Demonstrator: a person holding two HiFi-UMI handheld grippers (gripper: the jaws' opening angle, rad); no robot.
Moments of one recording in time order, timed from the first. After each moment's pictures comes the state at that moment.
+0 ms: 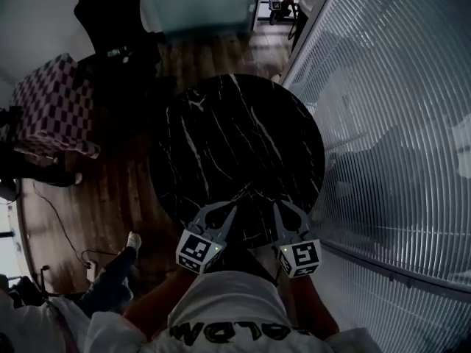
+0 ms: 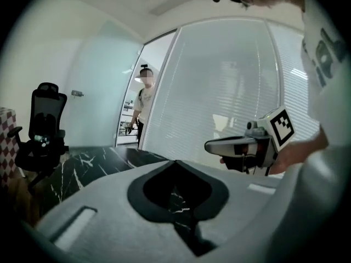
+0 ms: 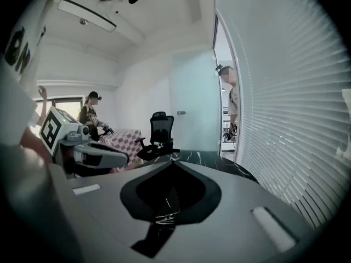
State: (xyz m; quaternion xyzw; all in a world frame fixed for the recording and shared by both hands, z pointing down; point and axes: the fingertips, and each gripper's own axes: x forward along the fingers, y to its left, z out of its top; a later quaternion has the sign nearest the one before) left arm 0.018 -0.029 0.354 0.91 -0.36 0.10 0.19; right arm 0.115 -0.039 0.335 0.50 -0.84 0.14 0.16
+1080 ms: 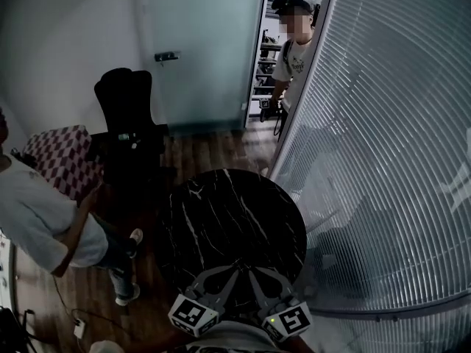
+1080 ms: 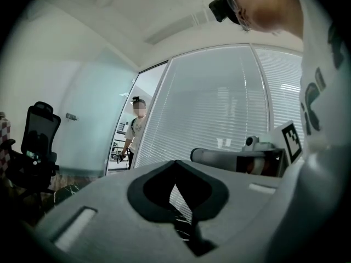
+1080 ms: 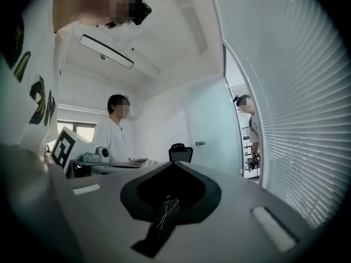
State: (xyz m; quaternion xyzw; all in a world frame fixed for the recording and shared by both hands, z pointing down) left arm 0.035 0.000 0.184 0.92 -0.36 -0.02 0.13; right arm 0.064 0.001 0.158 0.43 -0.90 0.06 0.02
